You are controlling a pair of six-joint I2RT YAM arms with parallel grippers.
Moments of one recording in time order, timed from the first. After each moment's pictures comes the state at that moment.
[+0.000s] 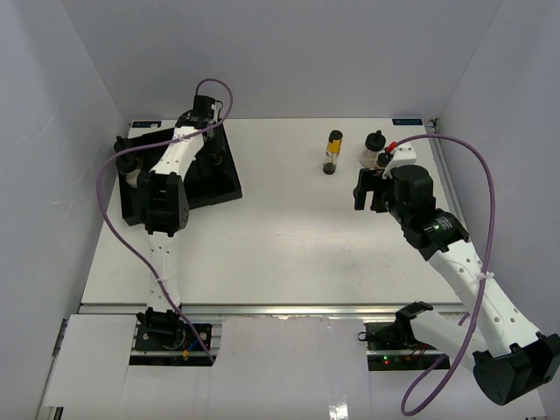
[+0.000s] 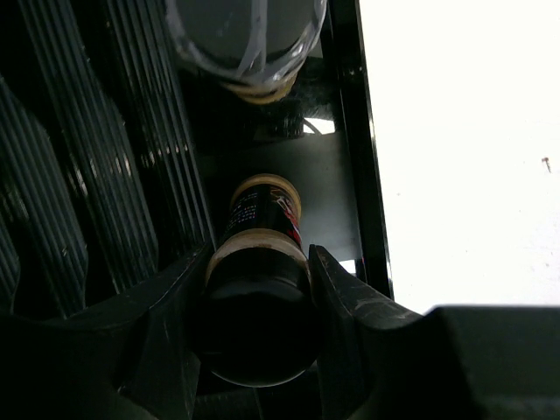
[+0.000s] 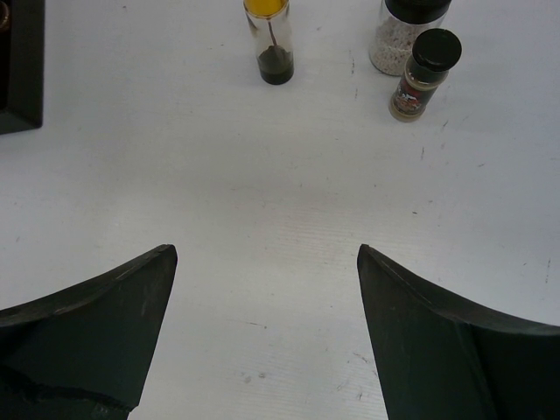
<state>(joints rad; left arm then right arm) -0.15 2.36 2.18 -0.73 -0.14 -0.18 0.43 0.95 0.97 -0.47 0.17 0.18</state>
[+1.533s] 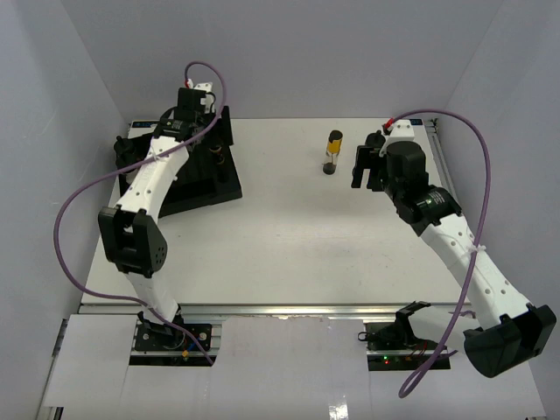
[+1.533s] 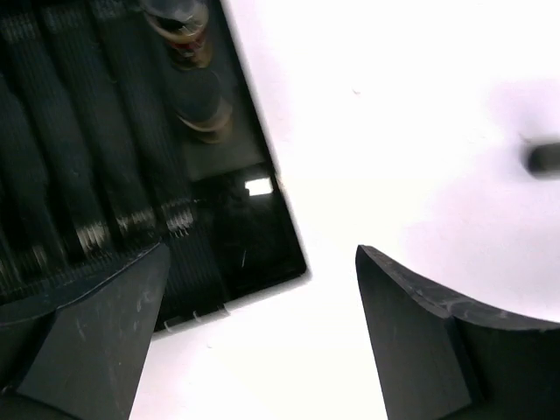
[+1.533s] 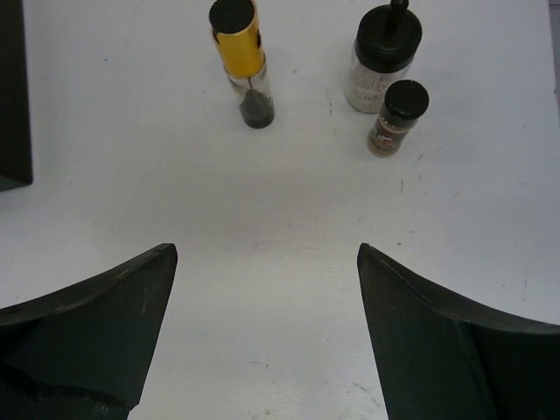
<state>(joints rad) -0.21 1.86 1.84 -0.69 -0.06 -0.20 0.43 1.10 1.14 -0.48 0.24 0.21</state>
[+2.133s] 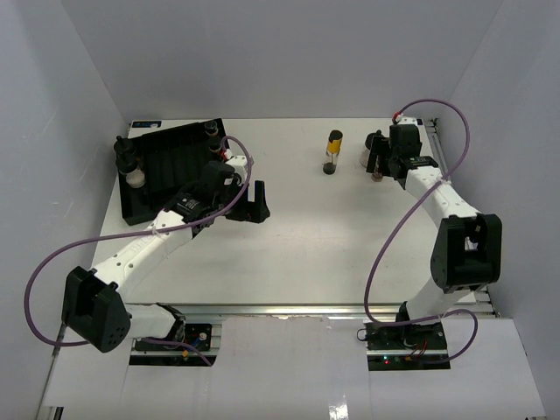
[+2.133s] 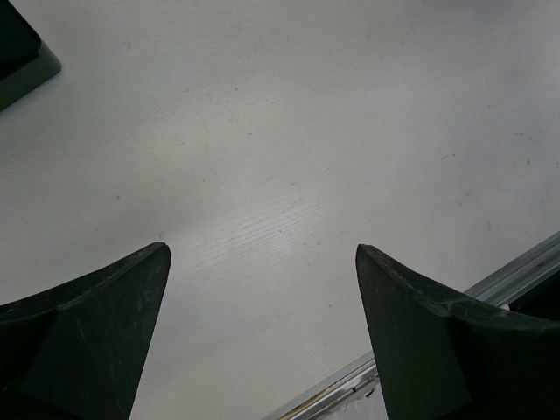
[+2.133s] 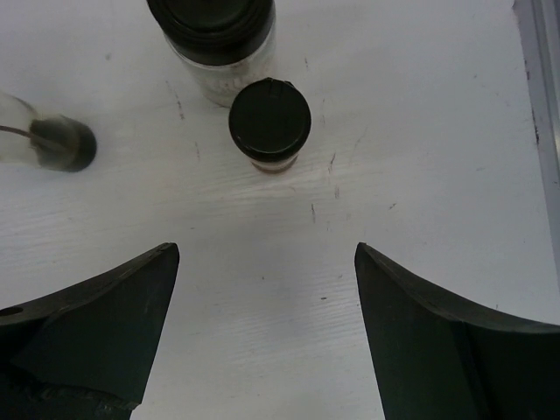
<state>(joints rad) -0.54 1.29 1.04 -0.45 0.12 -0.33 0.14 1.61 1.25 -0.33 0.22 0.18</state>
